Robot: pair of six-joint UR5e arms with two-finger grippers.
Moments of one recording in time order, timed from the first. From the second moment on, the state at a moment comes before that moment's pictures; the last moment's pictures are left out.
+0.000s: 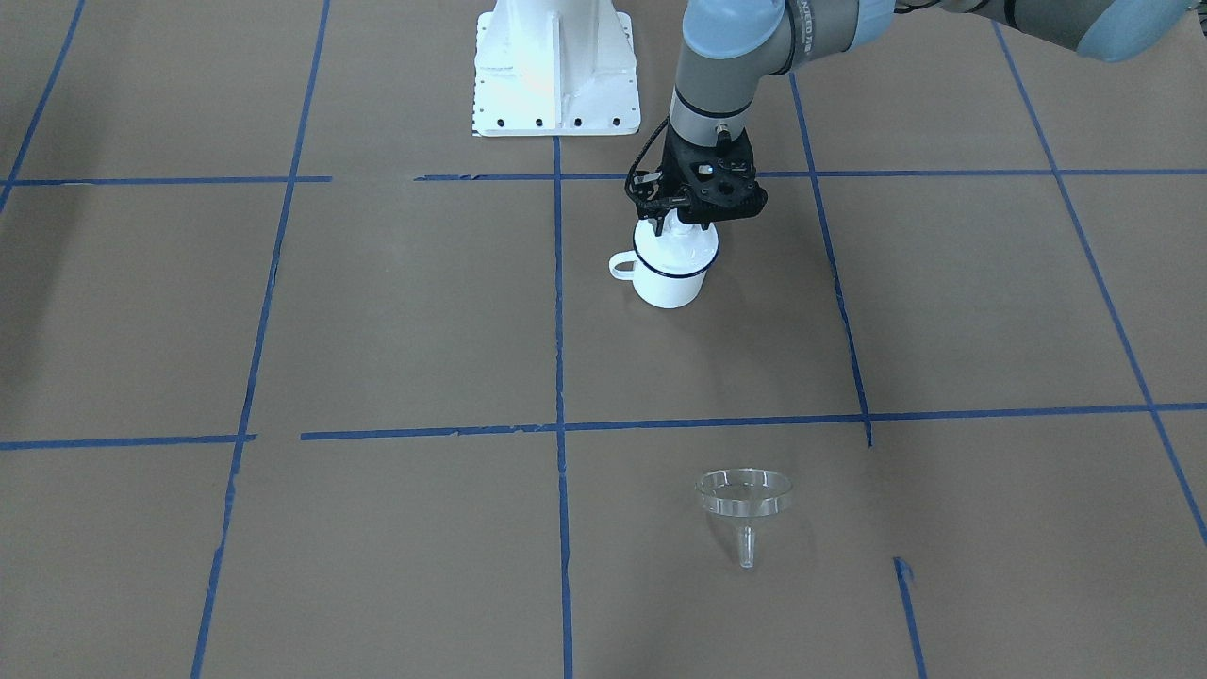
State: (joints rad) left arm -0.54 -2.15 -1.92 -1.38 -1.93 -1.31; right arm 1.57 -1.68 1.66 -1.57 2.29 0.01
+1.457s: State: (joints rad) left arm -0.74 -1.88 -2.25 -1.32 -1.97 -0.94; right arm 1.57 -1.68 1.66 -1.57 2.29 0.01
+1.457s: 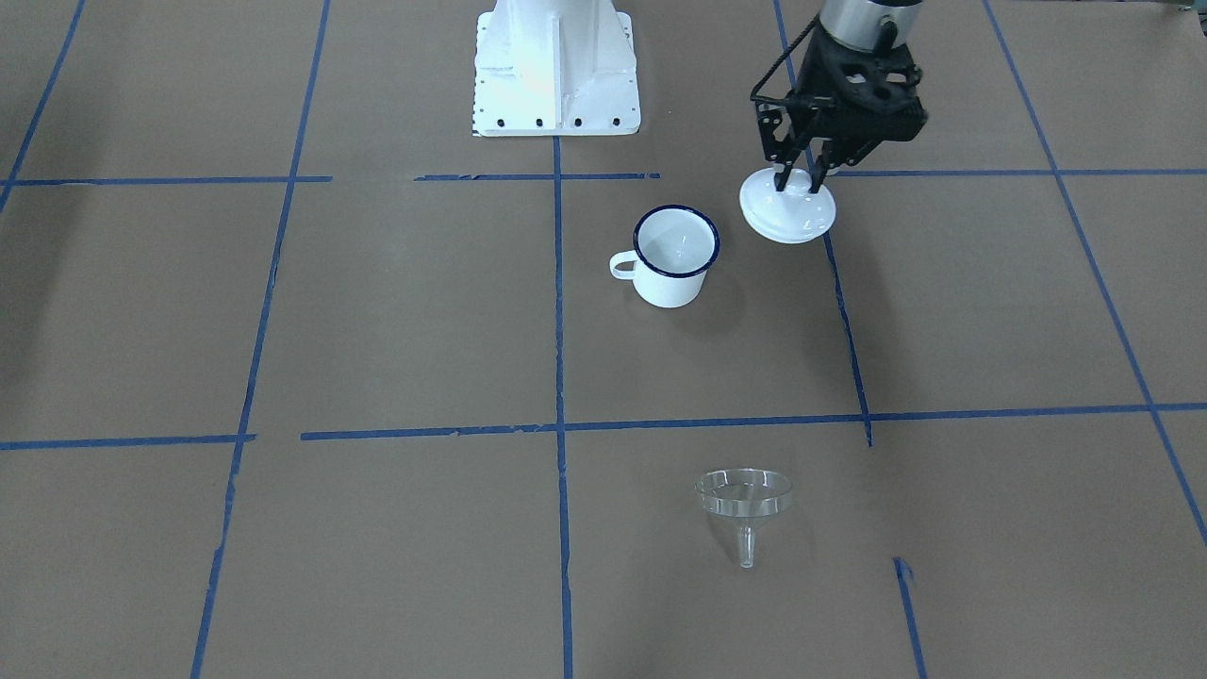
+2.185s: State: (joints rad) left arm -0.72 -1.70 -1.96 -1.81 -1.98 -0.92; right arm 1.57 -1.68 1.66 -1.57 2.29 0.01
